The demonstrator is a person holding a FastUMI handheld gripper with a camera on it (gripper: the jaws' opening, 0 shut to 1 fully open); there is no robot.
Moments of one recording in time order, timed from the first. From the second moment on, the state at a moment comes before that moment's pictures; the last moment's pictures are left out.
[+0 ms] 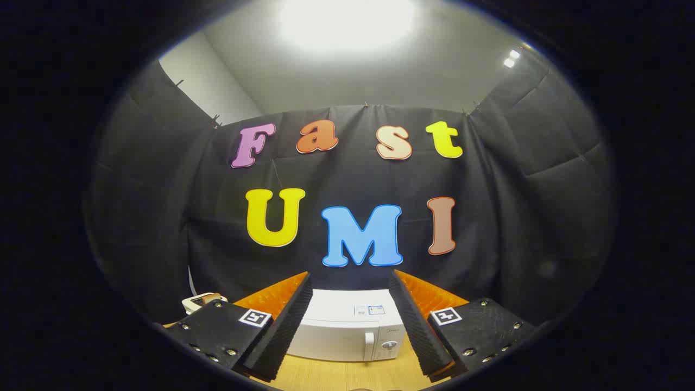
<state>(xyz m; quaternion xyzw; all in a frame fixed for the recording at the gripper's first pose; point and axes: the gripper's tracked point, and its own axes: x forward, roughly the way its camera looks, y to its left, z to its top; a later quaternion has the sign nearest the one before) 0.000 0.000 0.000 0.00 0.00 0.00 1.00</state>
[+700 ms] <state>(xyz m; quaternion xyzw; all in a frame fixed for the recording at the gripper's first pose) -0.005 0.007 0.002 -0.01 -0.01 0.01 1.00</state>
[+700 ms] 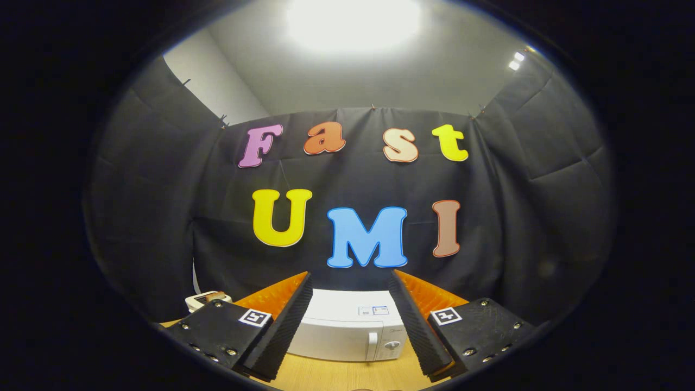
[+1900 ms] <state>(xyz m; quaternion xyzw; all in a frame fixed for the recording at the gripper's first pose) 0.032 -0.022 -0.127 -0.03 0.05 -0.01 1.00</state>
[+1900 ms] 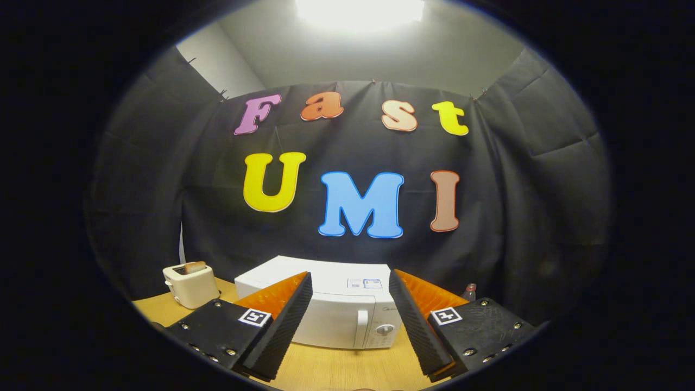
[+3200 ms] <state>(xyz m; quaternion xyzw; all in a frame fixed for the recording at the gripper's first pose) 0.157 -0.059 -0.377 0.02 0.15 -0.01 0.99</state>
